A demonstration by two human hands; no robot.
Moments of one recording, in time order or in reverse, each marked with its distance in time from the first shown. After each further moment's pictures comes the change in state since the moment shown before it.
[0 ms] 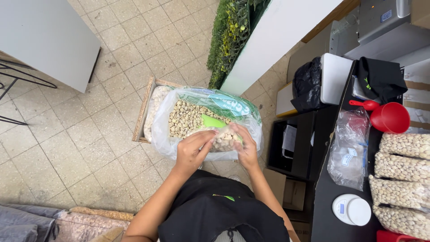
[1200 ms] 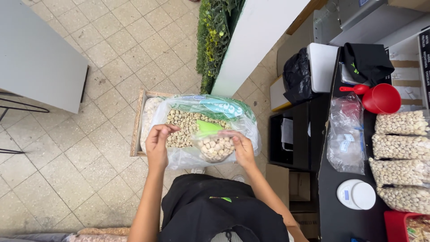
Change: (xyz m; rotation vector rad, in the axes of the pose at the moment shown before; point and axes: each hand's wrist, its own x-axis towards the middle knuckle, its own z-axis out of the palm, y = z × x) left_hand 0.001 -0.080 -0.045 -0.457 0.186 -0.497; right_hand 0.013 -0.026 0.019 0.158 0.153 0.151
